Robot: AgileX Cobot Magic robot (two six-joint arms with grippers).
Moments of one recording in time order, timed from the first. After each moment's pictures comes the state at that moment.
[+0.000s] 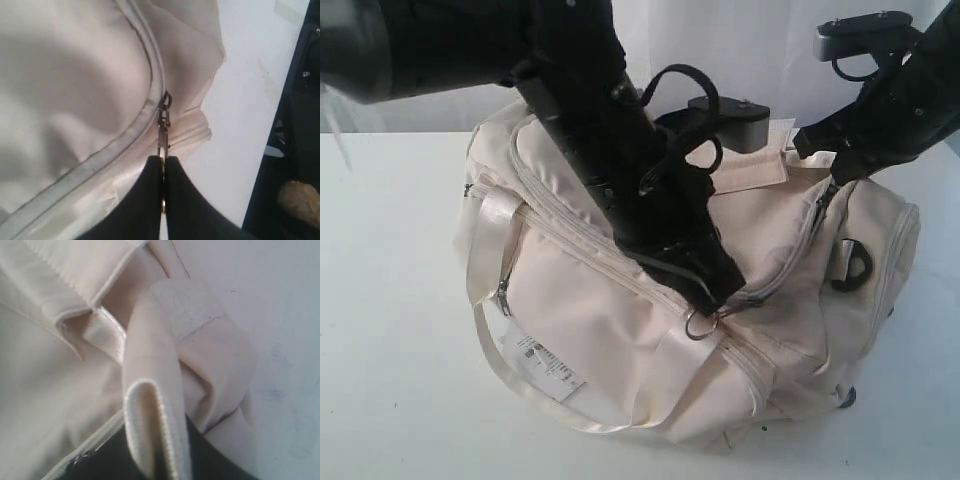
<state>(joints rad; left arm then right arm) -0.84 1.79 -1.61 -0.47 1.15 0.47 0.27 1.65 -1.37 0.10 0.91 -0.19</state>
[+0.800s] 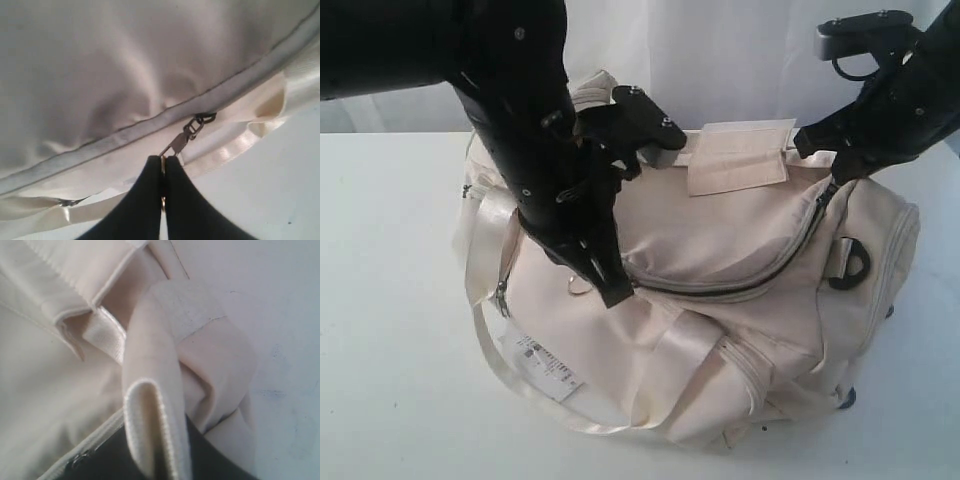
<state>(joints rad) -0.84 1.68 -1.49 0.03 1.13 0.28 0.27 1.65 -1.37 0.10 0.91 -0.19</state>
